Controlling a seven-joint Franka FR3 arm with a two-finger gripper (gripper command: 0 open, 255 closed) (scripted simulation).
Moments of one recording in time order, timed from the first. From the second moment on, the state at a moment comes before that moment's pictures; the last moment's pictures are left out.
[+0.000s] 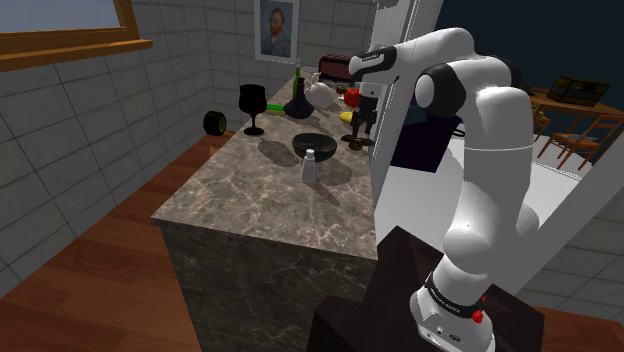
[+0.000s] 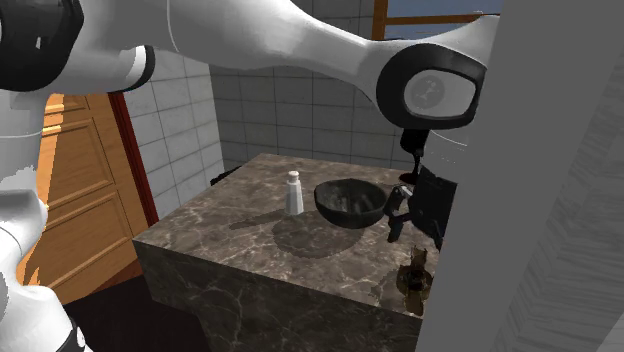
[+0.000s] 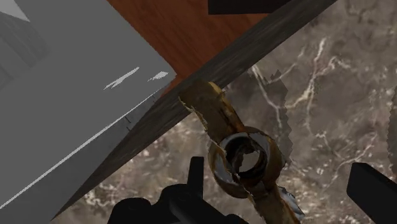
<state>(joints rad) -0.26 0.43 -0.38 -1.50 0.21 1.75 -0.60</state>
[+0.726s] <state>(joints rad) -0.26 0.46 -0.37 -1.55 0.23 1.83 -0.62</state>
